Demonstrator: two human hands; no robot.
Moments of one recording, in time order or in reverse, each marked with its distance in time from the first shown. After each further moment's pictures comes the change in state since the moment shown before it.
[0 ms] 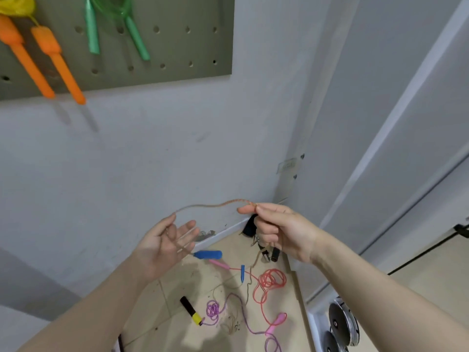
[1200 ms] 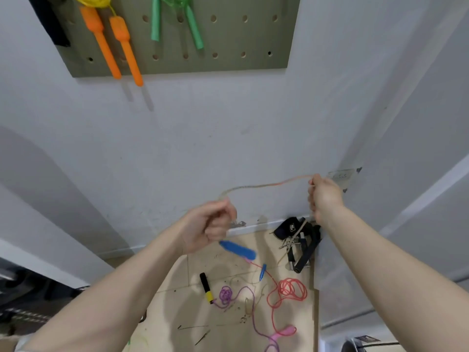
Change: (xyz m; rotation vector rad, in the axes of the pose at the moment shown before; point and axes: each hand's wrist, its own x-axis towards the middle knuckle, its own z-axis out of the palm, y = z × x) left_hand -0.019 -0.007 0.105 0.180 -0.179 0.152; right_hand 0.102 -0.035 -0.098 -0.192 0.671 -0.014
